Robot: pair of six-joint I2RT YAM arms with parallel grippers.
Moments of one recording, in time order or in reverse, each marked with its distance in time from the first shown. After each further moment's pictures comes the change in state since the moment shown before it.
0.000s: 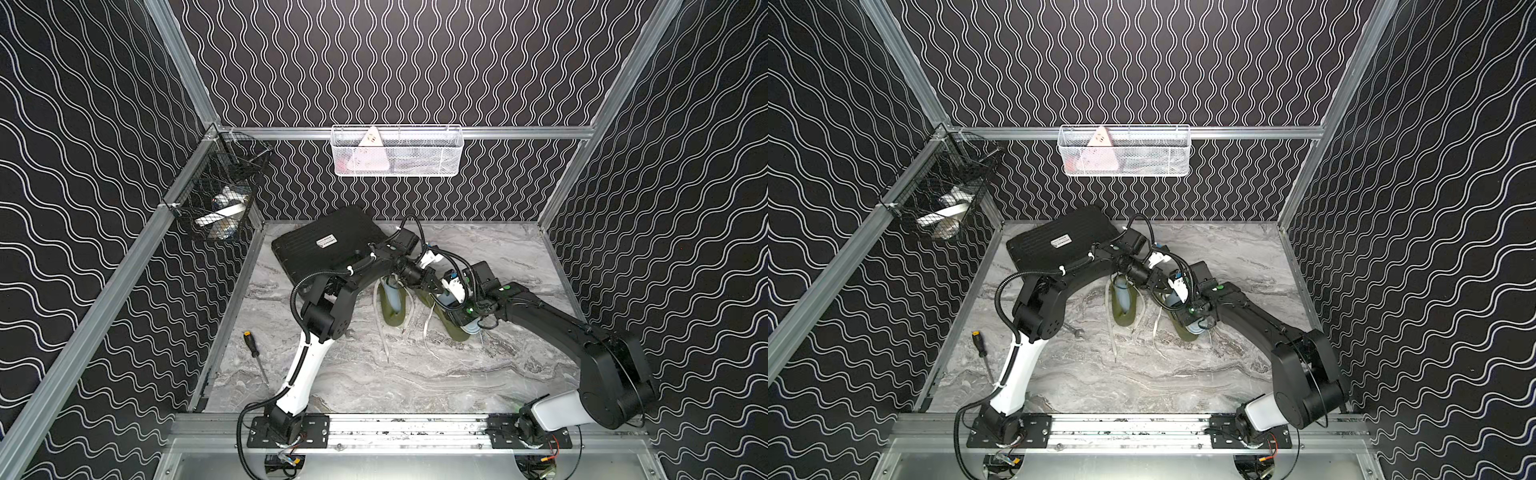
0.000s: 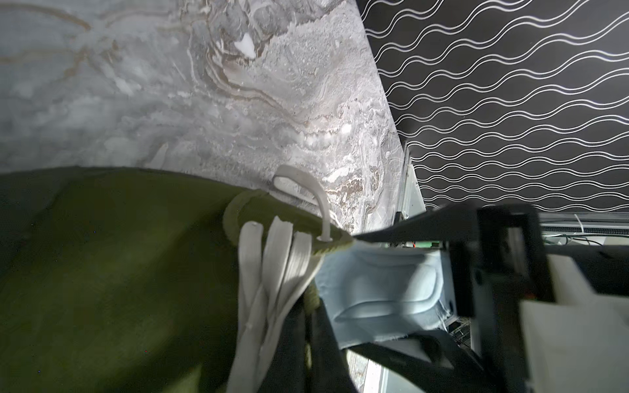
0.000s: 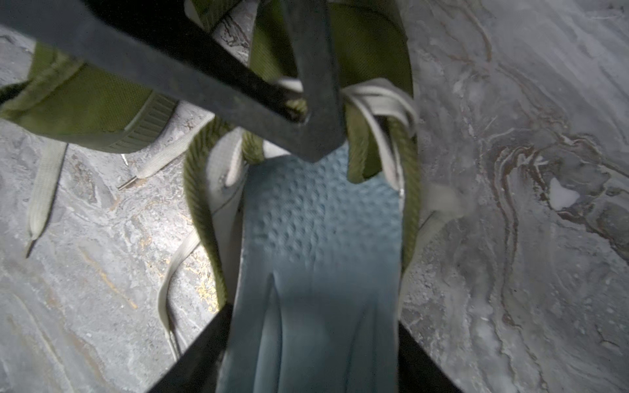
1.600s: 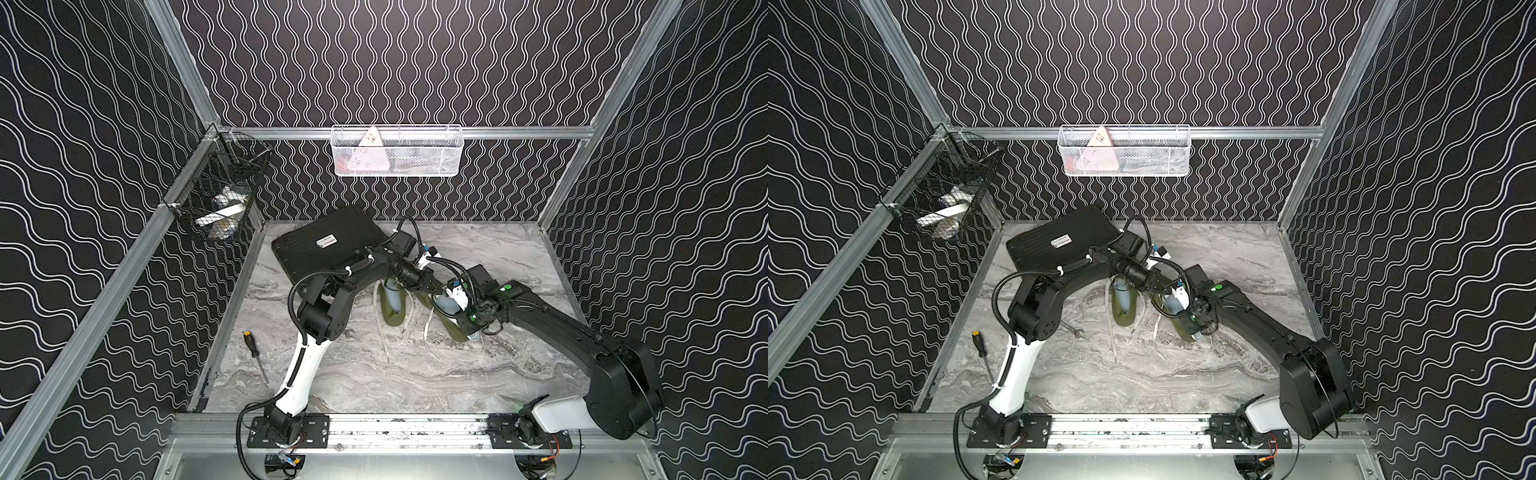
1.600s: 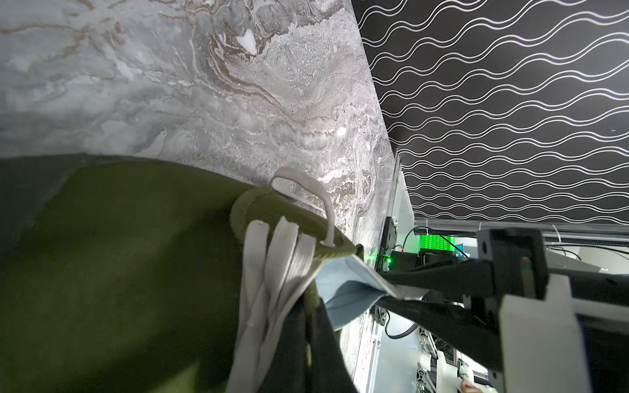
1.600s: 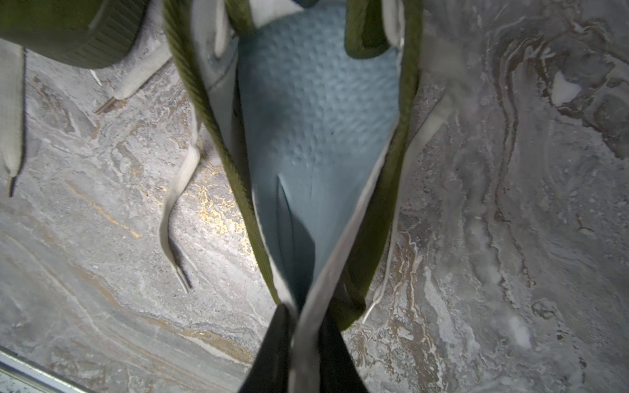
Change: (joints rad) left arm 0.008 -0.033 -0.080 0.104 0.023 -0.093; right arm 0.061 -0.045 0.048 -0.258 0.103 0.081
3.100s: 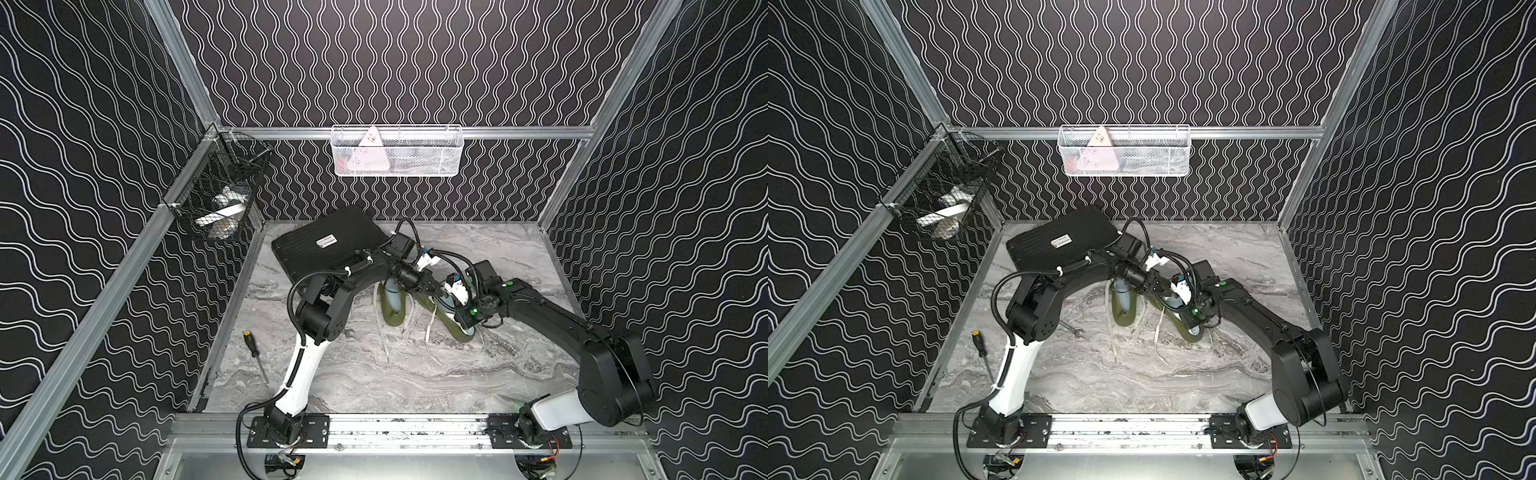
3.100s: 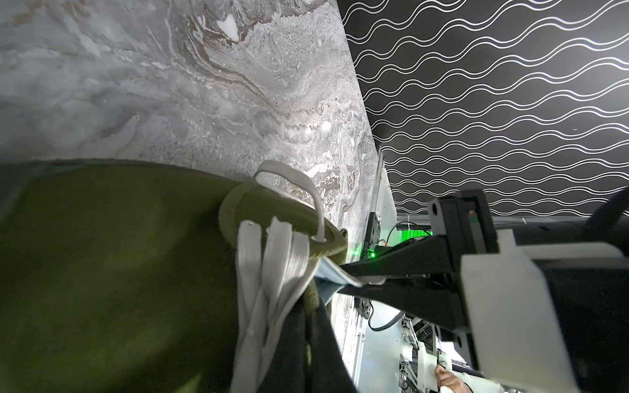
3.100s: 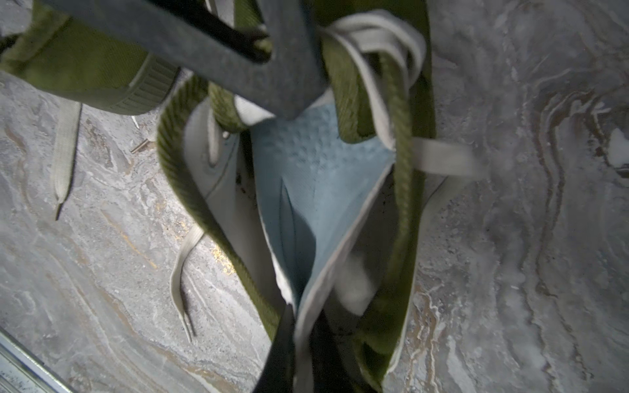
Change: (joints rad) left arm 0.000 -0.017 -0.051 0.050 0.067 -0.025; right arm -0.095 0.053 -0.022 0.139 -0.169 -0.090
